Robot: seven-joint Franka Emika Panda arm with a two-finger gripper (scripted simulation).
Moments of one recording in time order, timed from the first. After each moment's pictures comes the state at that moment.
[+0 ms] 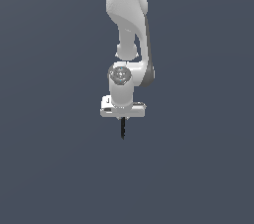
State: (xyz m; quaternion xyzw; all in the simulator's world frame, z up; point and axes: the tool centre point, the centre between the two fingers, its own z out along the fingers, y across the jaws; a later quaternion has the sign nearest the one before) arm -0.013 -0.020 0.041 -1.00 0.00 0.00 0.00
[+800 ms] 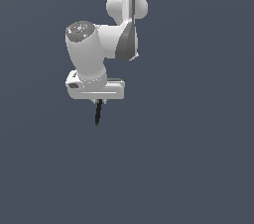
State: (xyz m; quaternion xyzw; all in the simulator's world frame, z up) arm -0.011 -0.110 0.182 -1.00 0.01 0.00 0.00
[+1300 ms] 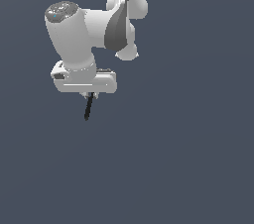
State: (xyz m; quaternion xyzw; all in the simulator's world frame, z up) arm -0.008 -0.137 0.223 -1.00 0.01 0.00 0.00
